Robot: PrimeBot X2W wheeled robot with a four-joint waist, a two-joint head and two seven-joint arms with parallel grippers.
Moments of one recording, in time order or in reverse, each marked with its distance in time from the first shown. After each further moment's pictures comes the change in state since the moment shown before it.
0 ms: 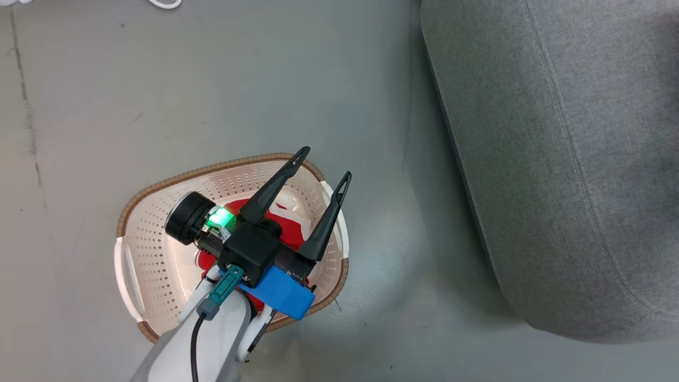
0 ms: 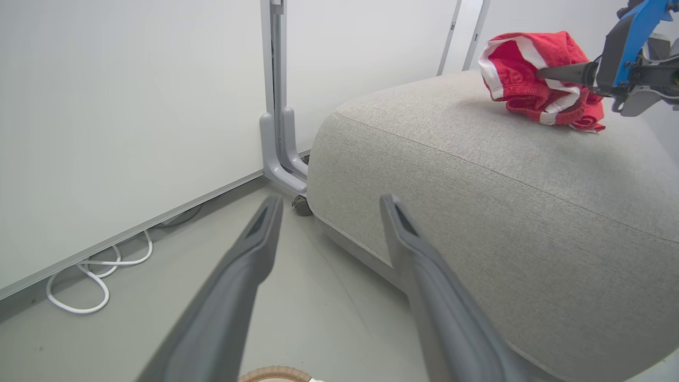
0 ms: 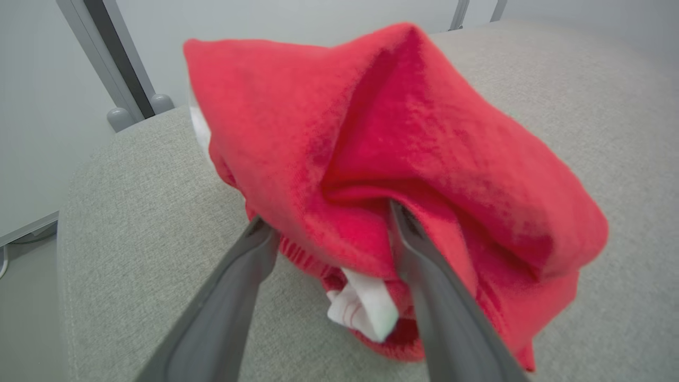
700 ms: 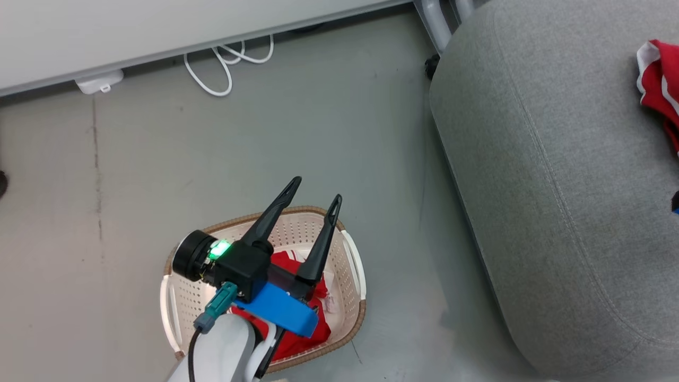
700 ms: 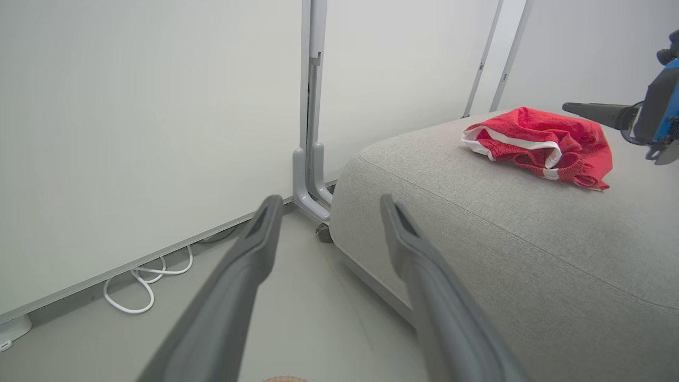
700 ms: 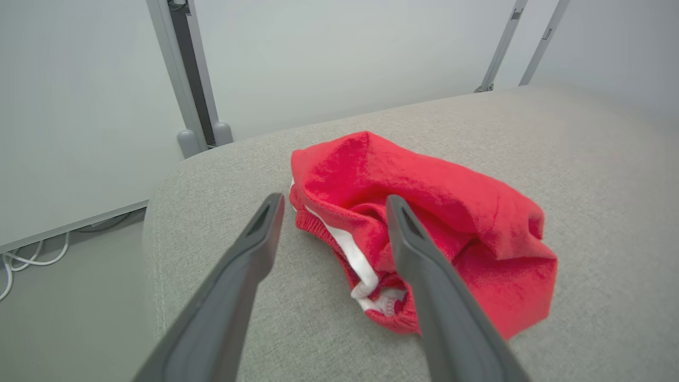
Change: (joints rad) left arm 0.086 -0.071 0.052 0.041 -0.058 0.000 0.000; right arm 0.144 -0.017 0.137 -0.062 -0.014 0.000 -0.028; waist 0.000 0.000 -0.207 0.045
